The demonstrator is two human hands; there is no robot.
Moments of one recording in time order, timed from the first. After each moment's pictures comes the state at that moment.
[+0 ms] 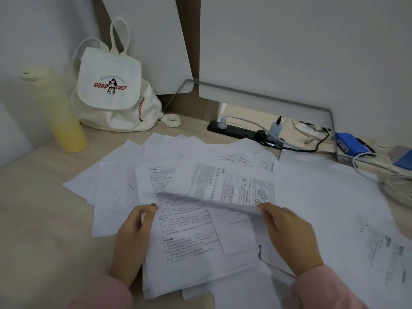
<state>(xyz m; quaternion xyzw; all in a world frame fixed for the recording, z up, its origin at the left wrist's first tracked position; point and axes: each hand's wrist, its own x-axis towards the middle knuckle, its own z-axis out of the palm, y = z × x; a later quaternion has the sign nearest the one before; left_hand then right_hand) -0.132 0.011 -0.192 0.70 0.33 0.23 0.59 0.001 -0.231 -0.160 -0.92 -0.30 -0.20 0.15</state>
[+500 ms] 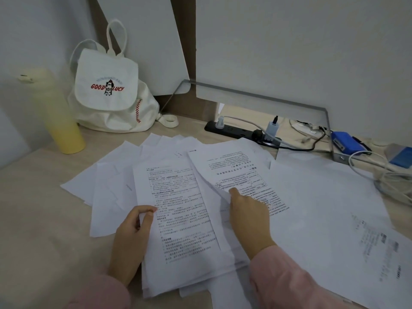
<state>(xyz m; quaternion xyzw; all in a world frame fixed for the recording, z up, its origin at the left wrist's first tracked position) -0.132 0.011 -0.197 0.74 0.32 0.23 0.54 0.001 -0.156 -0.154 -0.96 -0.25 -0.14 0.05</state>
